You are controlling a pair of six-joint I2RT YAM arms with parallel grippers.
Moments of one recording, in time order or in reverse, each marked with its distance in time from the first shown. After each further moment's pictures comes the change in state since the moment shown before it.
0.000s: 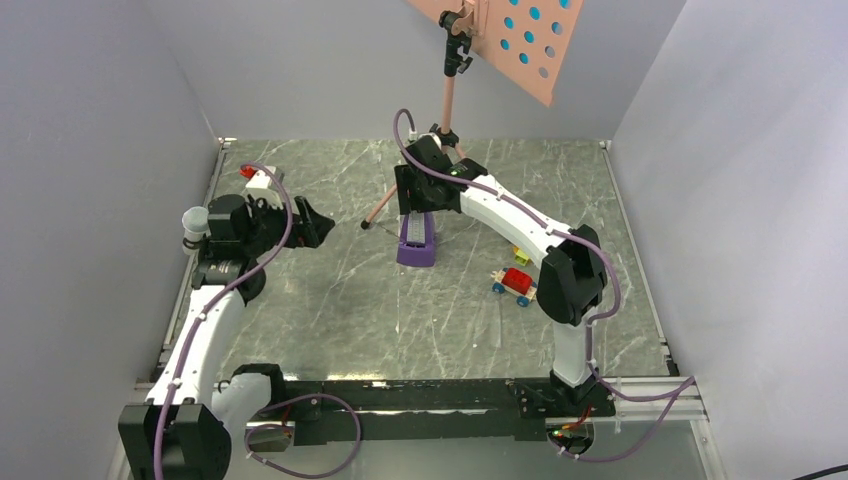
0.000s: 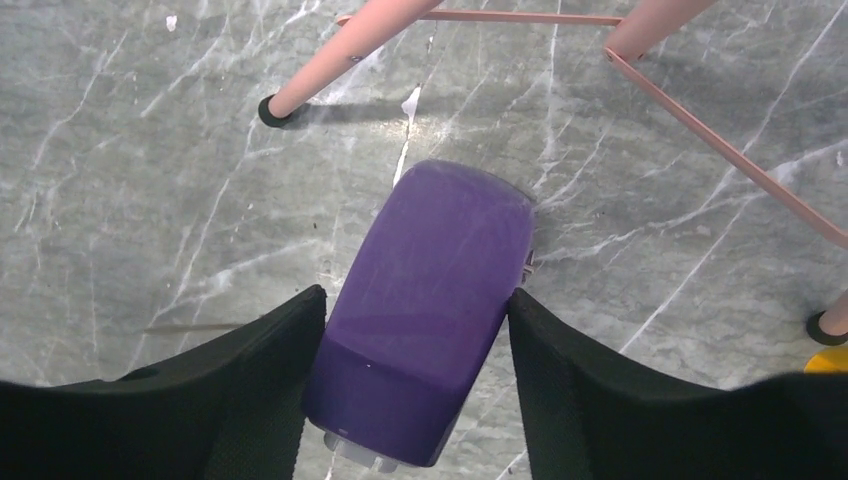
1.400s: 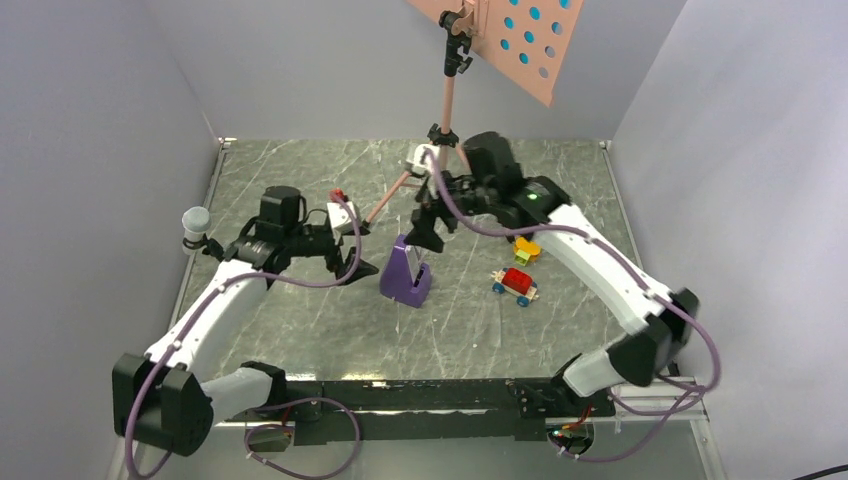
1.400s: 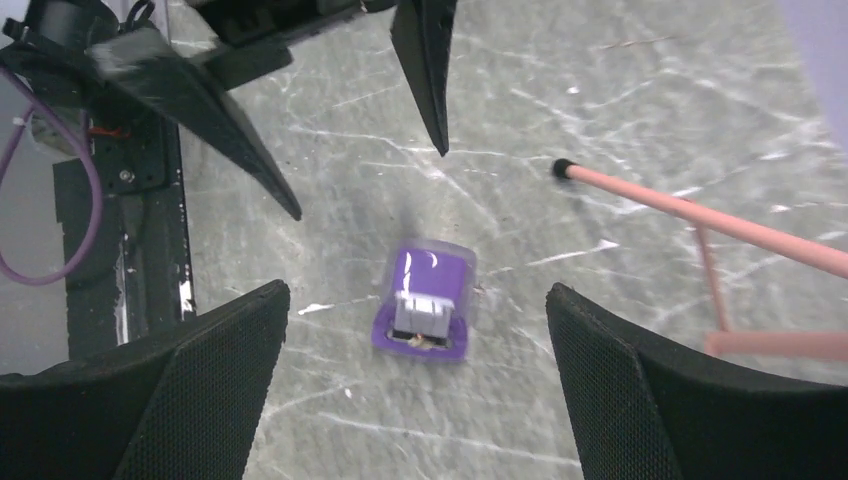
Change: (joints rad) left arm -0.254 0.121 0.077 -0.172 0.421 0.686; right arm -0.006 -0.425 -0.249 0.082 -0.752 -0.794
